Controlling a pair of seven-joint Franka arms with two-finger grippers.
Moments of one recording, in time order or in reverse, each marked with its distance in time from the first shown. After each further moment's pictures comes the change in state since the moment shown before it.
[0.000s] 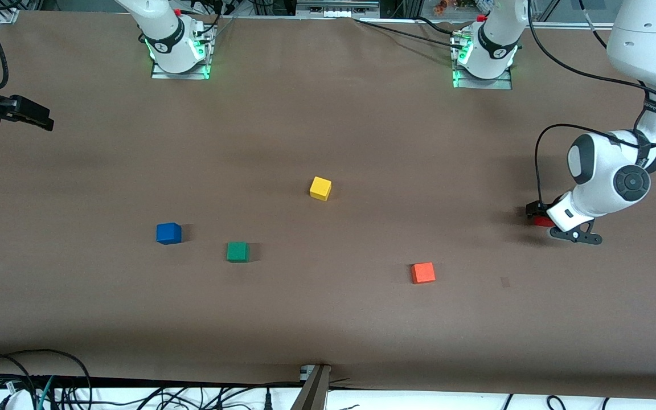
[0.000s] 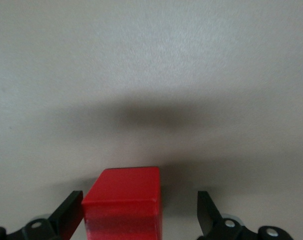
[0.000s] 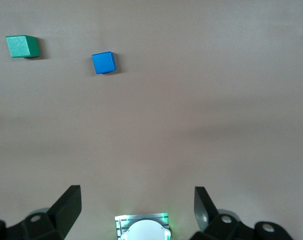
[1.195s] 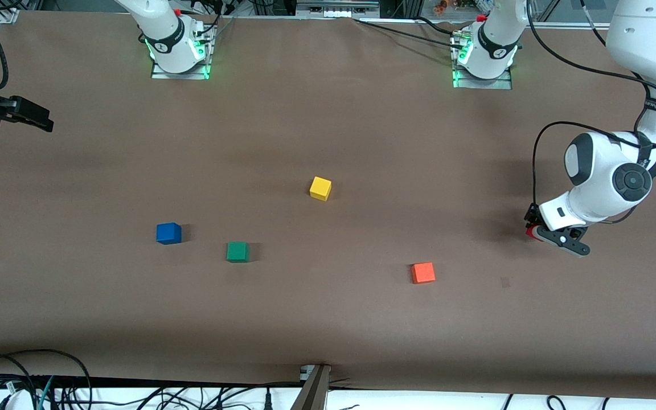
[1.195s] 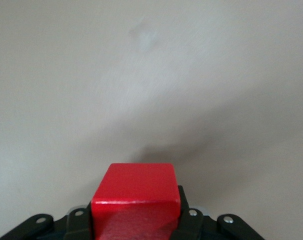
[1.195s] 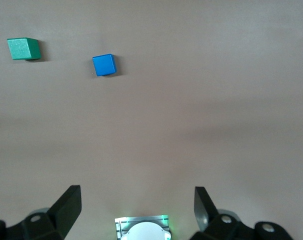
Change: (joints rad) left arm 0.017 -0.063 -0.128 0.096 -0.017 -0.060 0.292; right arm 0.001 0.002 0.000 0.000 0.000 0.009 0.000
